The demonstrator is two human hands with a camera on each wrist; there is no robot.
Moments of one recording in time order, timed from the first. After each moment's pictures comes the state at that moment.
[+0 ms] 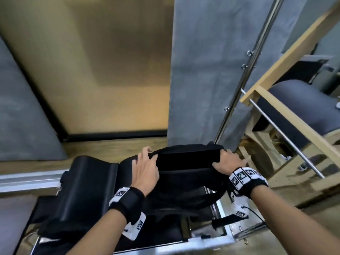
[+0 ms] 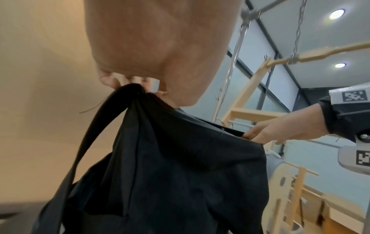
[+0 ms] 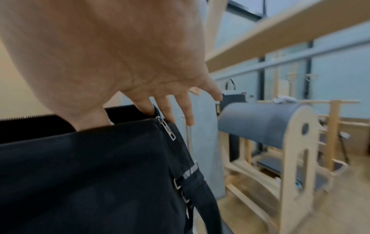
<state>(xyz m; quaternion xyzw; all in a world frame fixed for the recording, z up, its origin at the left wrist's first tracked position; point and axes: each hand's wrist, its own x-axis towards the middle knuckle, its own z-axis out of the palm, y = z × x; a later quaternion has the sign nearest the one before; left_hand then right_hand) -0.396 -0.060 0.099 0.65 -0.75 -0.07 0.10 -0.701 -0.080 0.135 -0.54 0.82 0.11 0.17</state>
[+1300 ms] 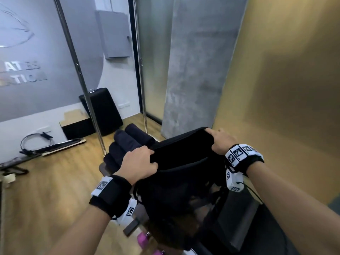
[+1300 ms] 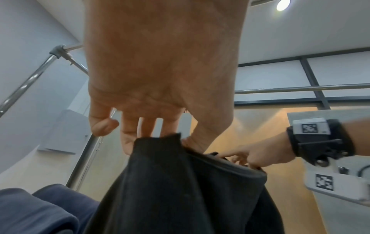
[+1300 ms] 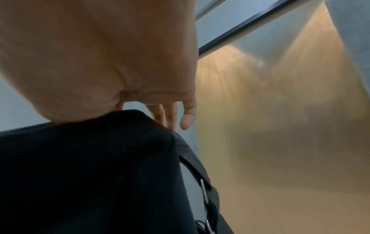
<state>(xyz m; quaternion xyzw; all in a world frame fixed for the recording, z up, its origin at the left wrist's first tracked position) 0.146 0.283 0.262 0.90 -0.43 -0.04 0.11 -0.011 0.000 0.282 -0.93 0.36 -0.02 0.06</state>
